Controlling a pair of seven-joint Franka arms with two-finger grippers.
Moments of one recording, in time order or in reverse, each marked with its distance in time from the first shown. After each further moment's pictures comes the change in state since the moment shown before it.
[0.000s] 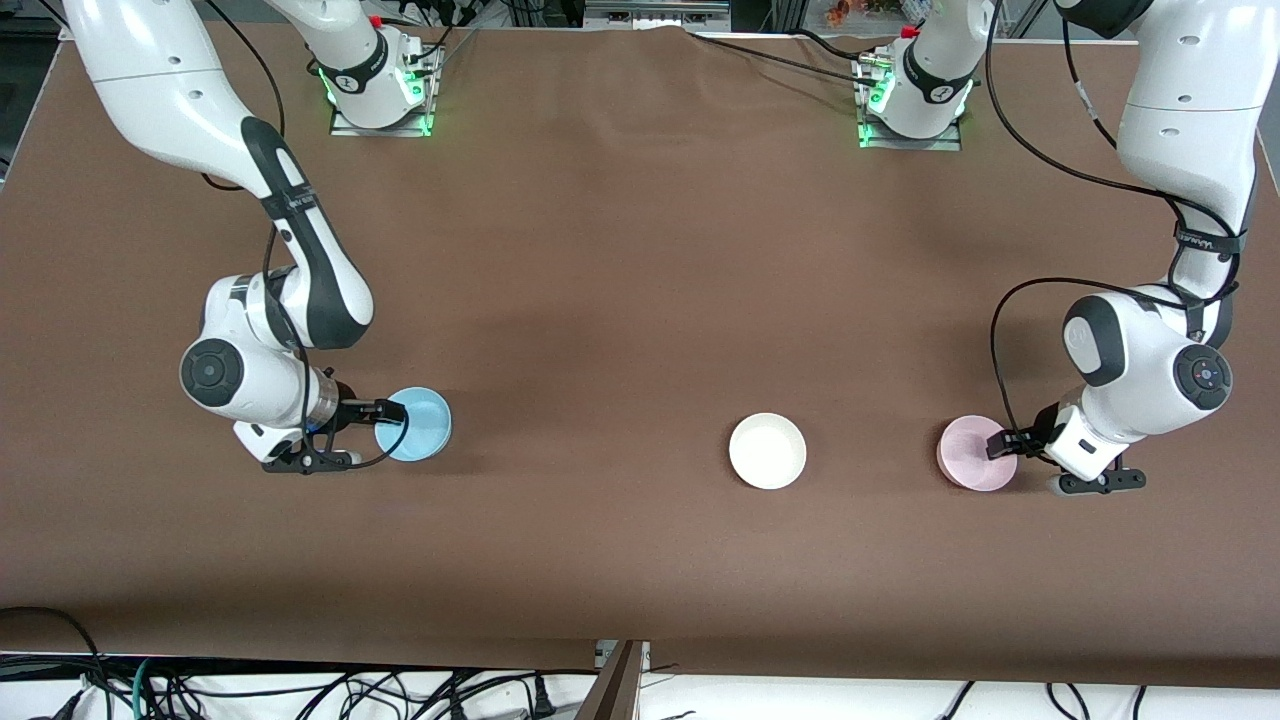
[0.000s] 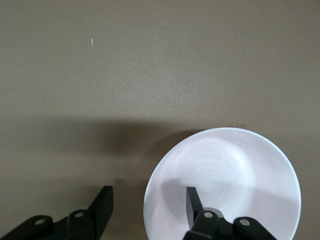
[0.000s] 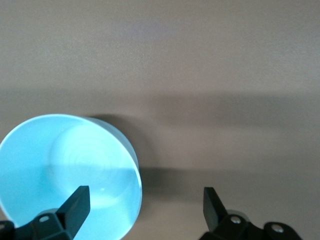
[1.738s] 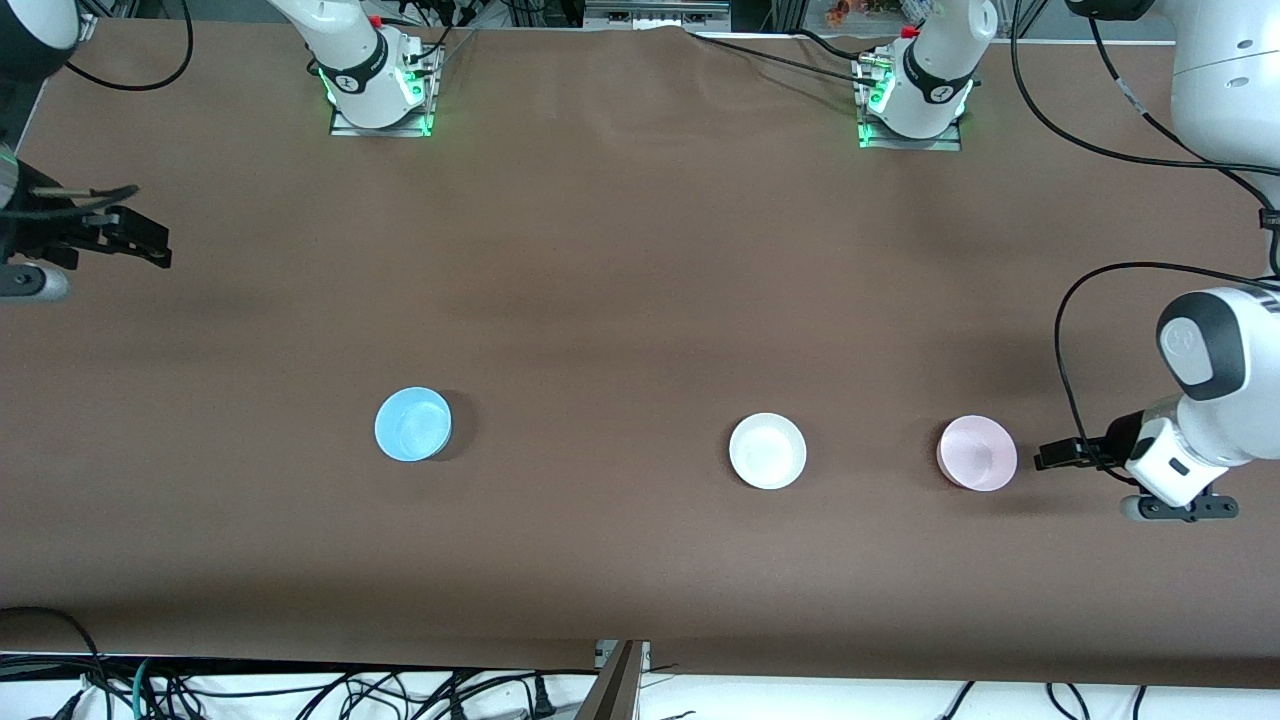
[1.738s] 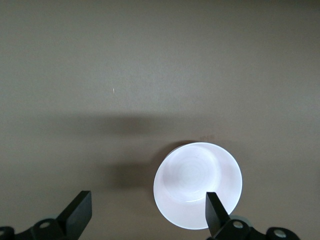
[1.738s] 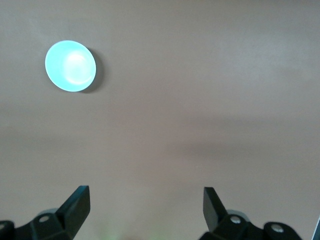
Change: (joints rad) left arm 0.029 -0.022 -0.002 0.265 -0.001 -0.344 0.051; right arm -0.135 -0.548 -0.004 0.143 -0.119 -0.760 -0.150
